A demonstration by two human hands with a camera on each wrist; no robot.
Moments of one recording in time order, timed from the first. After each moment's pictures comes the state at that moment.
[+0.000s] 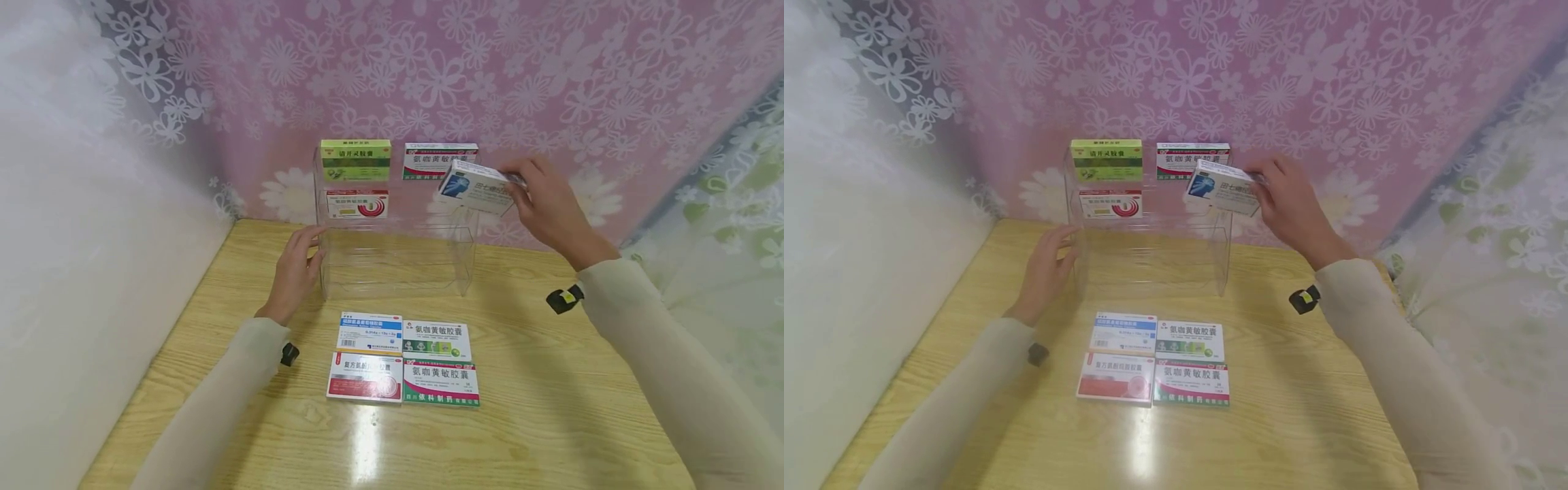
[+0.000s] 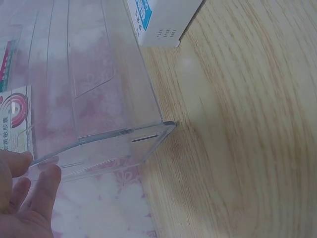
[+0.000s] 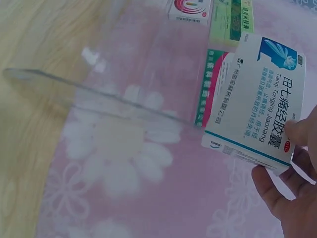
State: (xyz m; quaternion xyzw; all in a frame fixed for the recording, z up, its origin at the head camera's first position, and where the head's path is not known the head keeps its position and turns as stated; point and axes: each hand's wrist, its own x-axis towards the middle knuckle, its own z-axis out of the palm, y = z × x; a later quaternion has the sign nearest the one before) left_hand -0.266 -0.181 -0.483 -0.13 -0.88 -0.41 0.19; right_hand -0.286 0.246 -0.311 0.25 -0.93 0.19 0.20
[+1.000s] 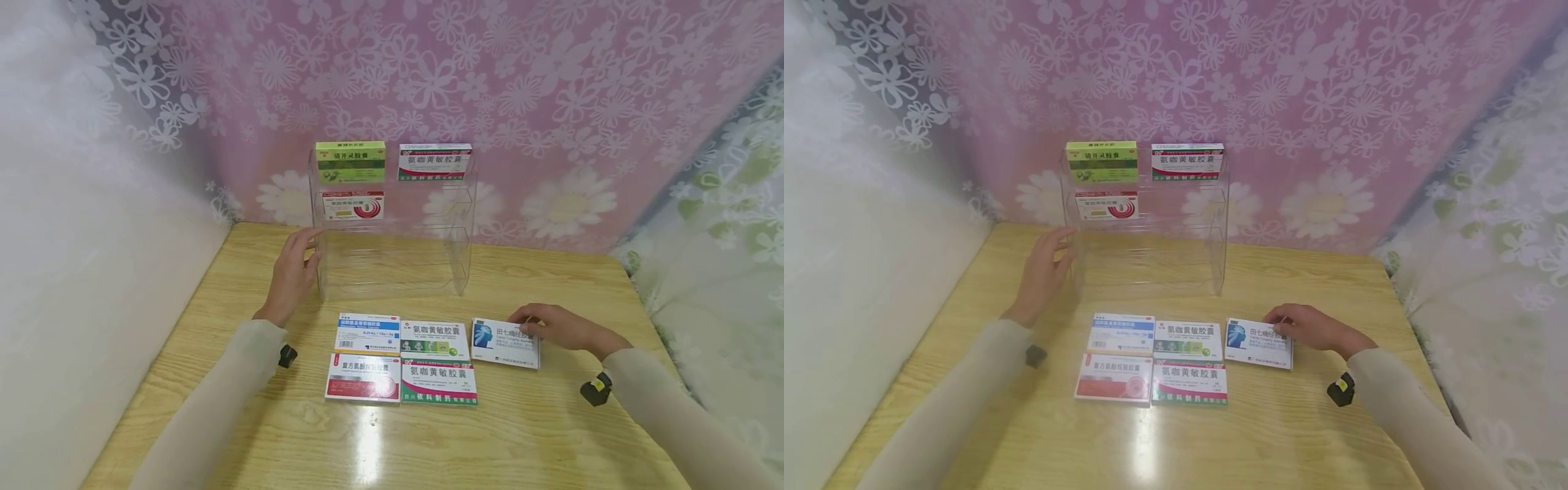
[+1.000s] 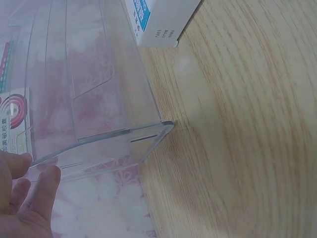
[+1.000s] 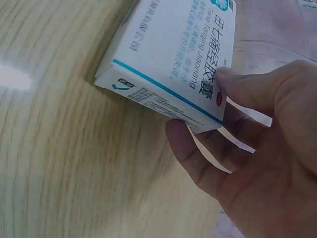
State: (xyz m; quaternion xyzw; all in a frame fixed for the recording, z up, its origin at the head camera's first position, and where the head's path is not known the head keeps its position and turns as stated) left_hand -0.264 -0.180 -0.481 -0.14 -0.88 -0.41 0.19; right_hand -0.213 0.358 -0.474 0.22 -0.91 0.25 -0.22
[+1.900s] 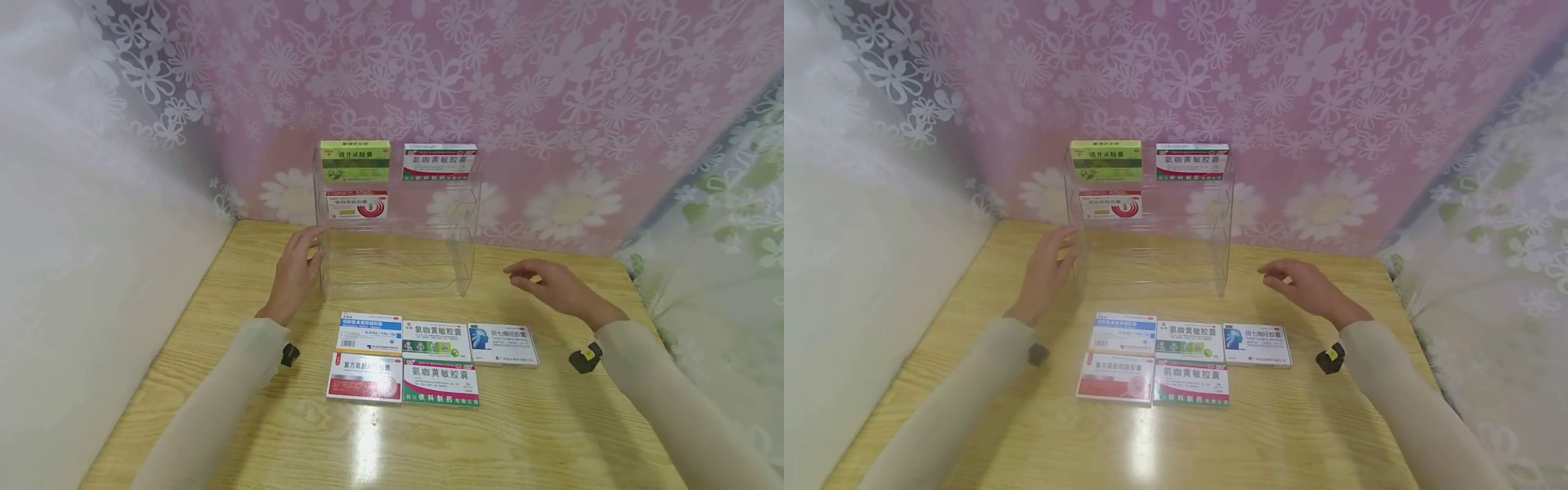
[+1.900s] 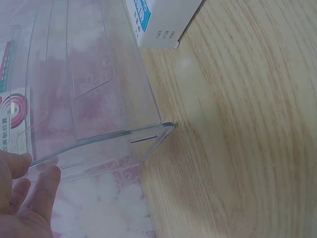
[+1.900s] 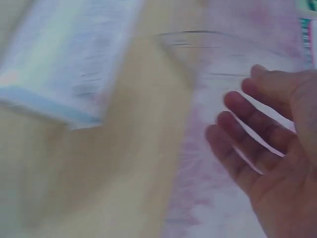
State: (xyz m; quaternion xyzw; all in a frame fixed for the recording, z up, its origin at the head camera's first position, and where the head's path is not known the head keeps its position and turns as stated) left_hand -0.264 -0.180 -0.482 -0.14 -0.88 -0.41 0.19; right_hand -0.253 0.331 -0.432 0.21 -0.94 0.25 -0.08
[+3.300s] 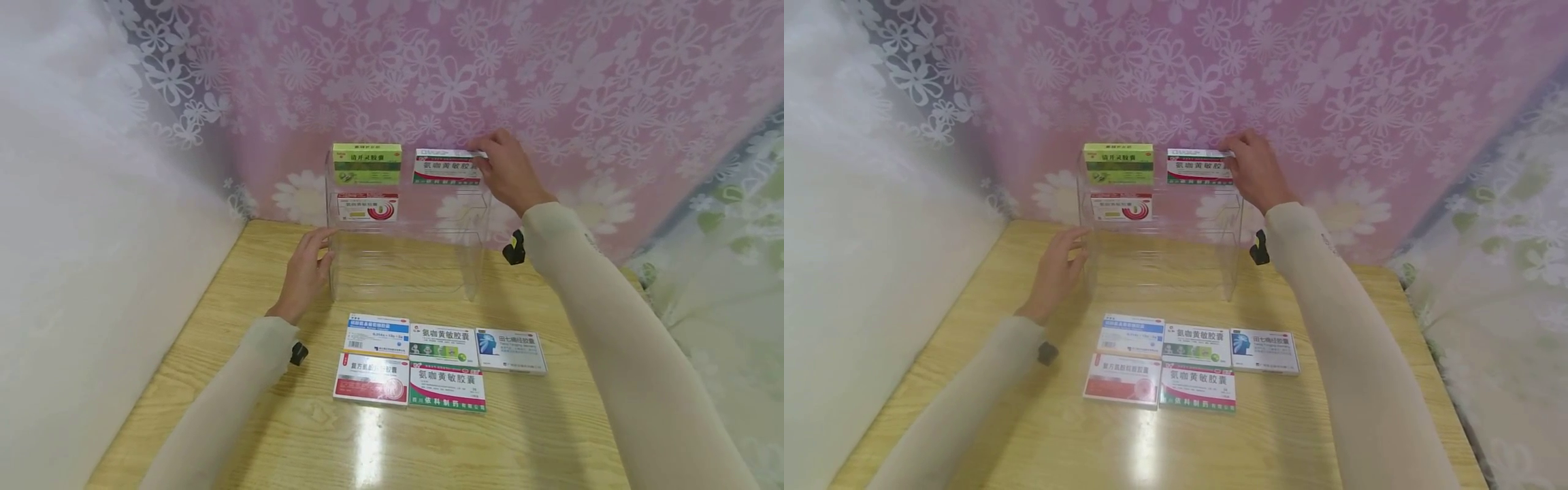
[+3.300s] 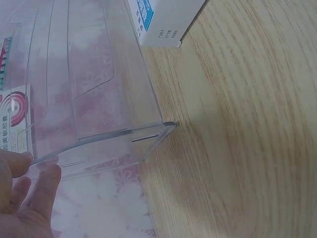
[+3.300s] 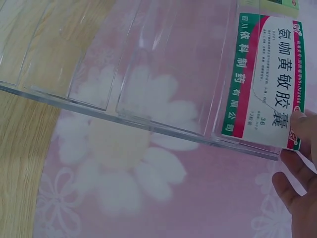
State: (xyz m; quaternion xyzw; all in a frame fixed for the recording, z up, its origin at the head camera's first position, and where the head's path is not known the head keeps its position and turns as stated) left_hand -0.266 -0.180 -0.482 -0.13 -0.88 -0.42 0.19; right_hand -0.379 0.195 -0.303 0.19 -0.95 0.21 0.14
